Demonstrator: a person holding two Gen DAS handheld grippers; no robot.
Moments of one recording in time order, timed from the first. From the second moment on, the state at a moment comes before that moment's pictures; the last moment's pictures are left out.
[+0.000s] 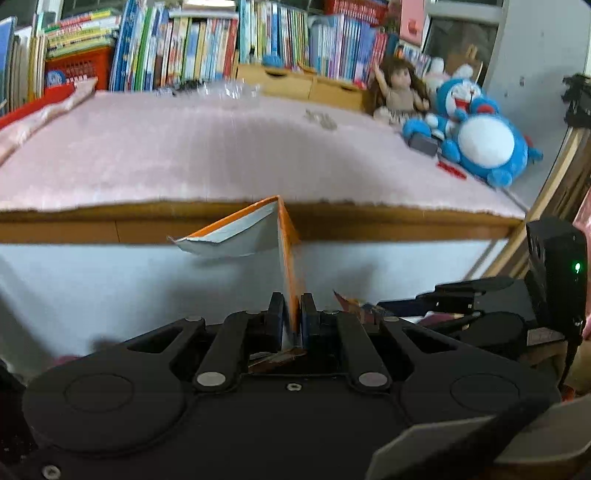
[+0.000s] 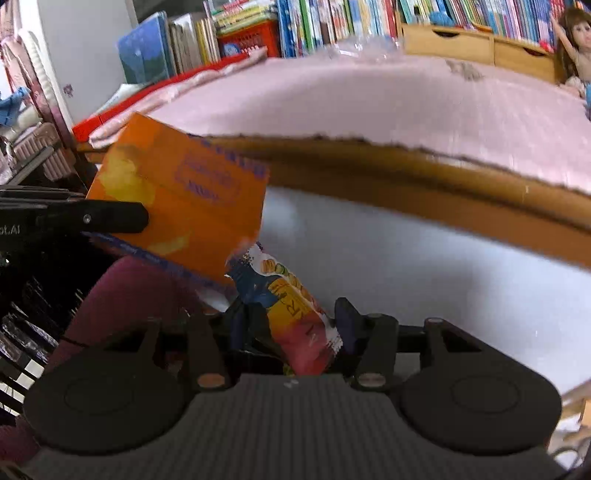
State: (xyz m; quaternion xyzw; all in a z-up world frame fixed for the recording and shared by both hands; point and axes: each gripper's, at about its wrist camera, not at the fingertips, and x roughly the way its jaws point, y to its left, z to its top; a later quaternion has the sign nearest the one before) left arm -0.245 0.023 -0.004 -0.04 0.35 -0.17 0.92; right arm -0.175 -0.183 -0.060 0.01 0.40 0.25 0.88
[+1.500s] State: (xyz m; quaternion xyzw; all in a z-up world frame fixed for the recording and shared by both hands) left arm -0.207 -0.012 -0.102 0.00 0.53 -0.14 0.84; right arm -0.178 -0.174 -0.101 0.03 0.47 0.23 0.85
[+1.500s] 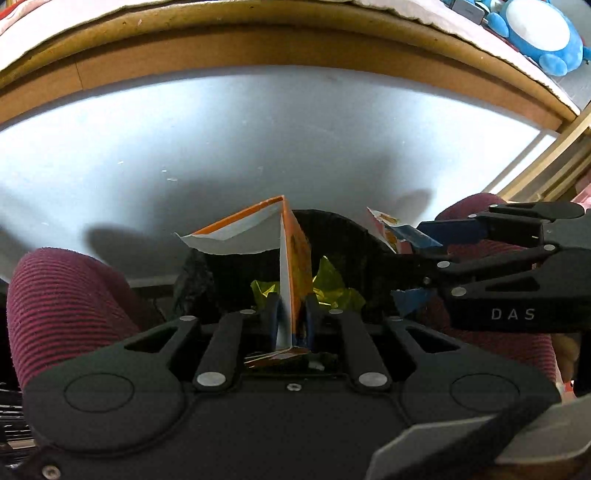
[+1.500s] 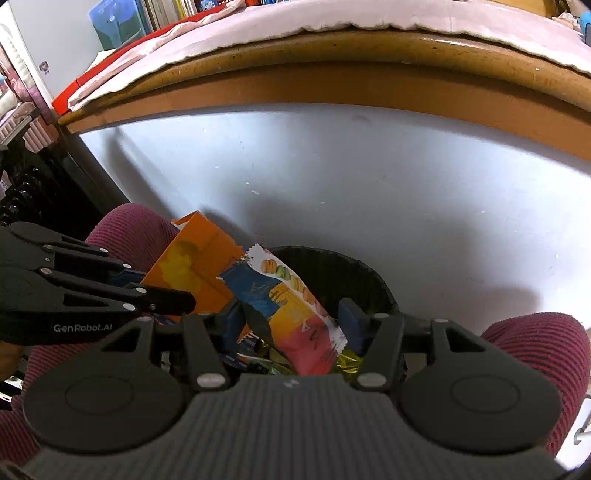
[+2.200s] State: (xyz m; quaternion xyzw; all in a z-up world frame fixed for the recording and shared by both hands) left arm -0.207 -0.010 -0.072 0.02 0.49 -0.12 0.86; right arm -0.171 -0.188 -0.080 0.05 0.43 0.24 0.87
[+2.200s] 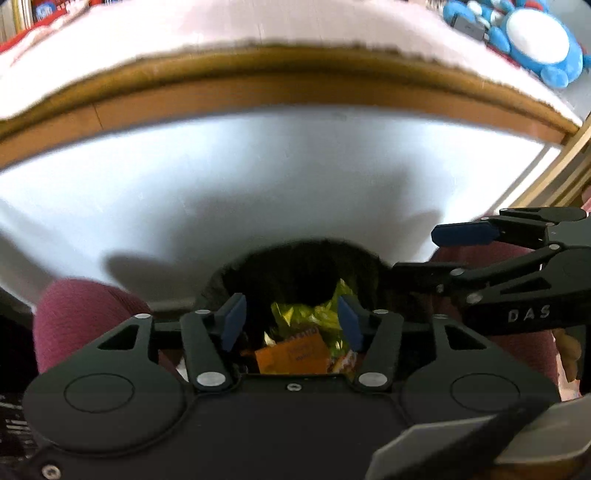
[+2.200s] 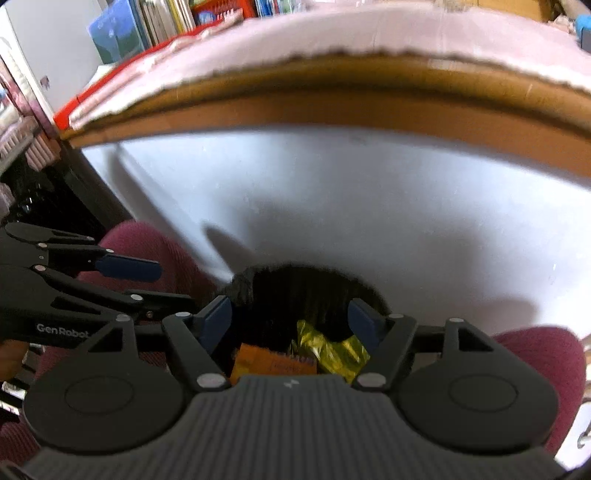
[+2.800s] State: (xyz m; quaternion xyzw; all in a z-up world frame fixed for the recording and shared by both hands) left arm -0.129 0.010 0.073 -0.01 0.25 -0.09 0.96; right arm -0.084 -0.230 0.036 0.04 0.22 0.18 0.96
